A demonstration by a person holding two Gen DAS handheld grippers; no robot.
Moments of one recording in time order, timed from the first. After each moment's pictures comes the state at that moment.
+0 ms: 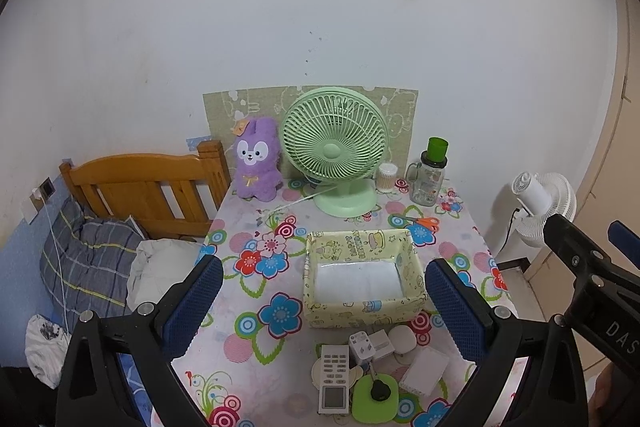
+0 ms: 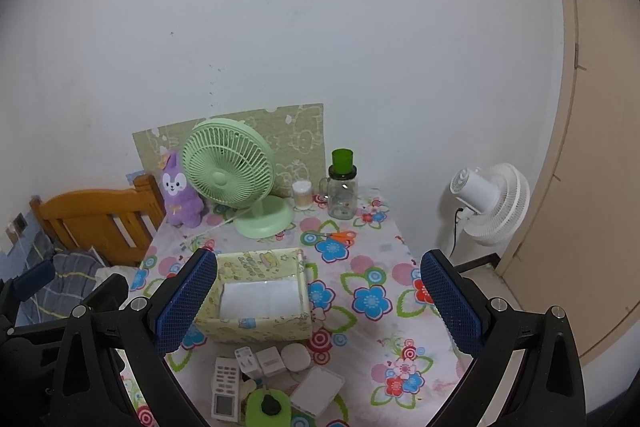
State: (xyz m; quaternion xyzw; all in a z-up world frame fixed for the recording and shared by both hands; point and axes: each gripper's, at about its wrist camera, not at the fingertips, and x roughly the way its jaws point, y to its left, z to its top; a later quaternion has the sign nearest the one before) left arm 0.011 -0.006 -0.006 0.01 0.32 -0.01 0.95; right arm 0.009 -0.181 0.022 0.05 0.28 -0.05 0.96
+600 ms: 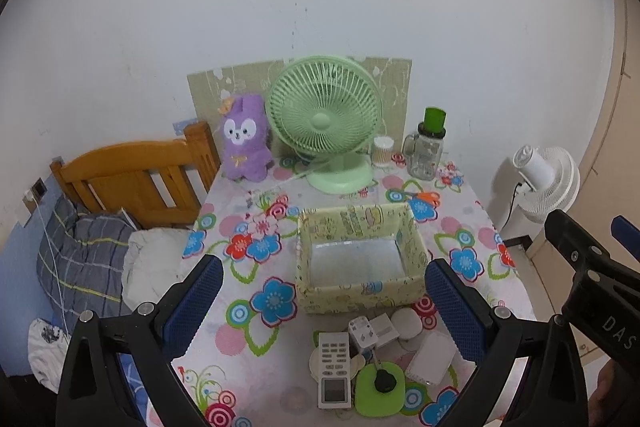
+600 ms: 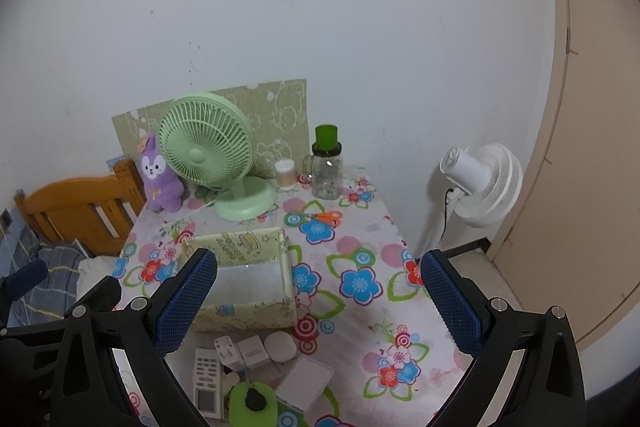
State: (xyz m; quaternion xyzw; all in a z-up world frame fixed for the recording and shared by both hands) left arm 0.027 -0.018 -0.045 0.03 0.36 -0.03 0.93; right arm 0.022 -0.187 -0.021 0.05 0.31 -0.08 0.94
